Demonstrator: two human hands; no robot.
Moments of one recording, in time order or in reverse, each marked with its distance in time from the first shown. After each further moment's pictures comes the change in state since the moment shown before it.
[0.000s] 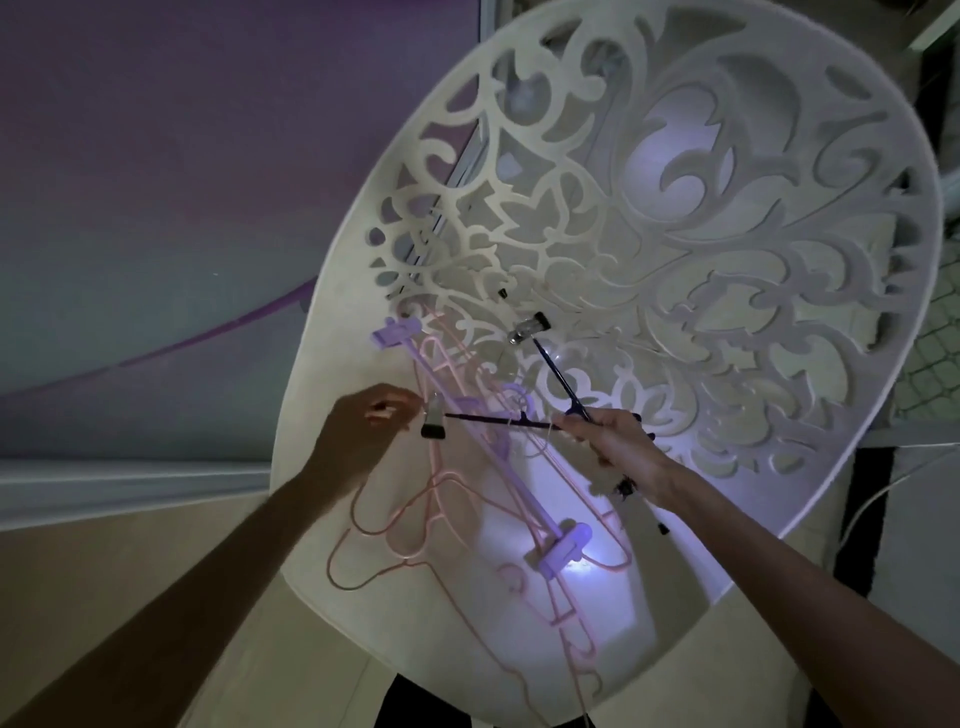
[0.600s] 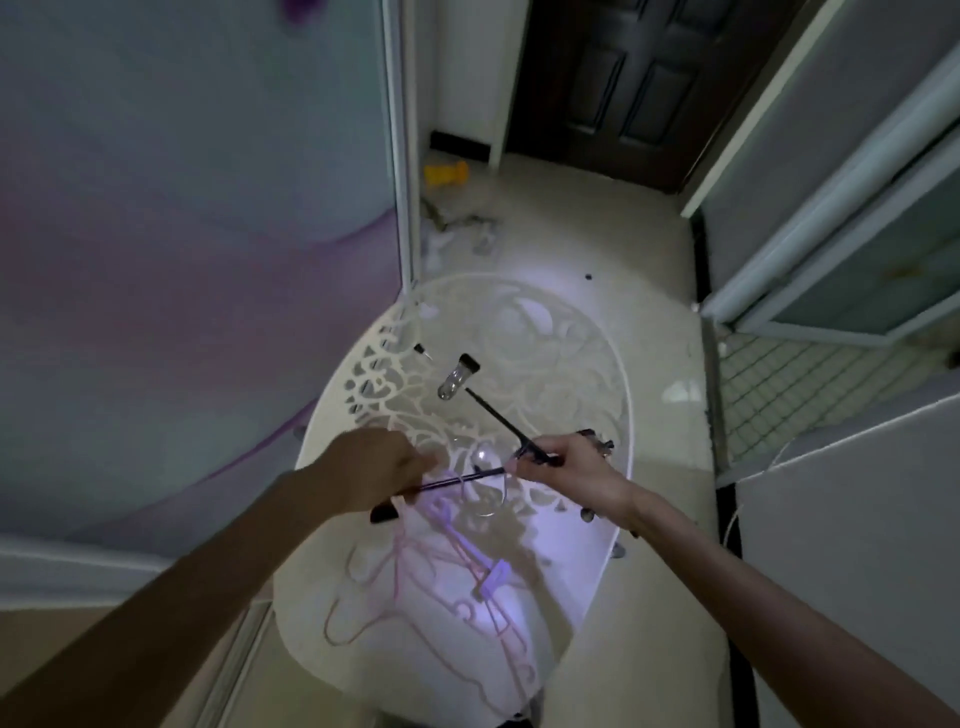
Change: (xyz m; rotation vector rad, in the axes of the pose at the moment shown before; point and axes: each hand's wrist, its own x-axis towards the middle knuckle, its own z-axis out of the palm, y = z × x) left_hand -0.104 0.204 -0.080 0.742 -0.386 0.337; right_hand -0.211 -0.120 -0.040 -0.225 0.068 -0.268
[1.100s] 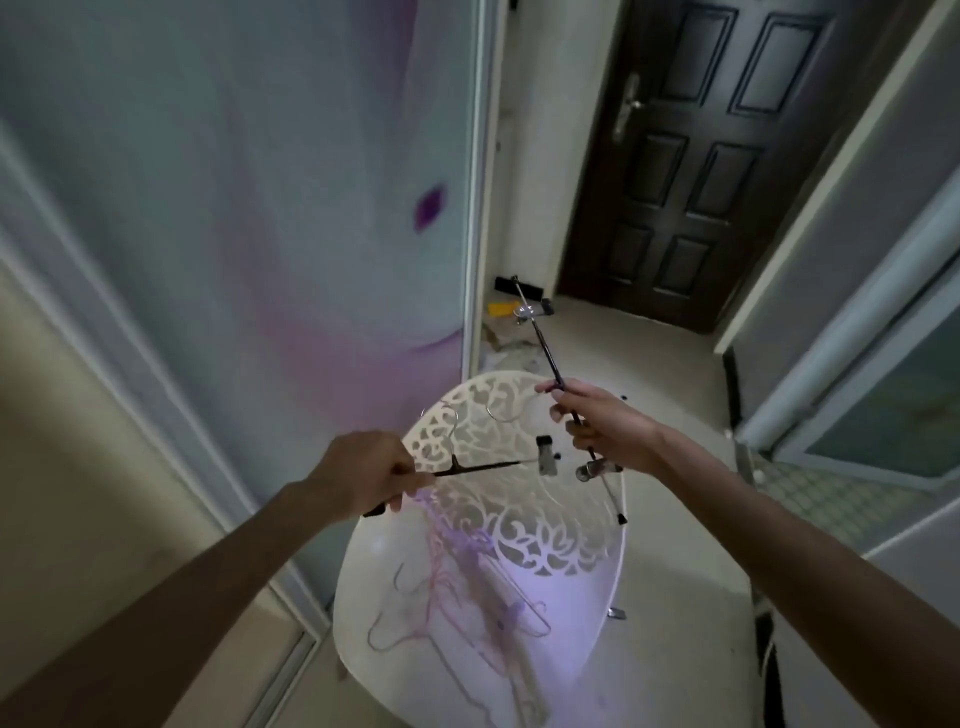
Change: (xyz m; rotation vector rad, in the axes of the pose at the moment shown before) left_hand -0.185 0.055 -0.059 0.167 0.391 -0.043; right_hand -0.122 -0.131 -0.063 0.290 -0.096 -0.225
